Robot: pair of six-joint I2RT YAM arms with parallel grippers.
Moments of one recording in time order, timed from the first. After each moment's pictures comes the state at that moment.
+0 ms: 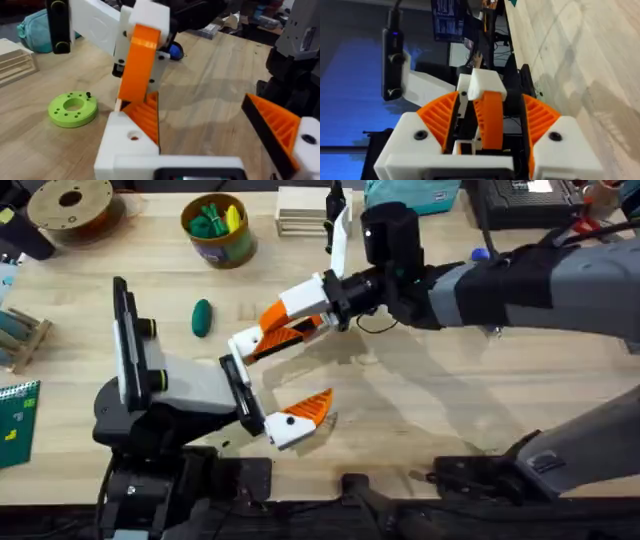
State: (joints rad) left arm -0.04 0.01 0.02 -0.12 1.09 -0.05; right arm 0.59 1.79 0.90 0.43 -1.31 0.93
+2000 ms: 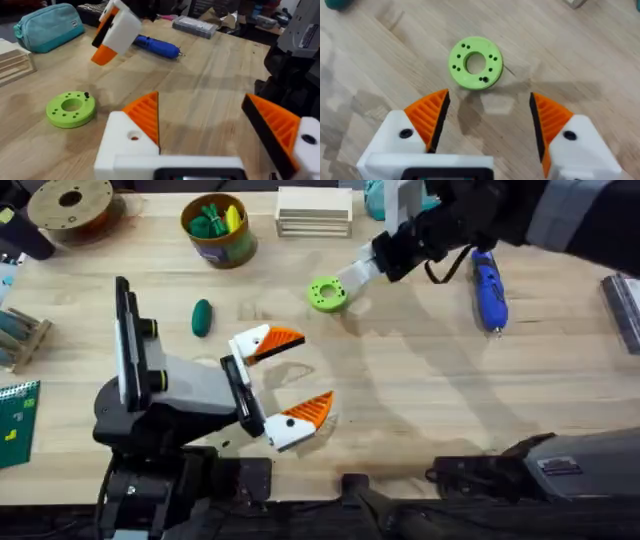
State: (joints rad) left arm -0.04 0.01 0.02 -0.12 1.11 -0.05; right arm 0.42 1.60 1.23 -0.61 -0.26 -0.19
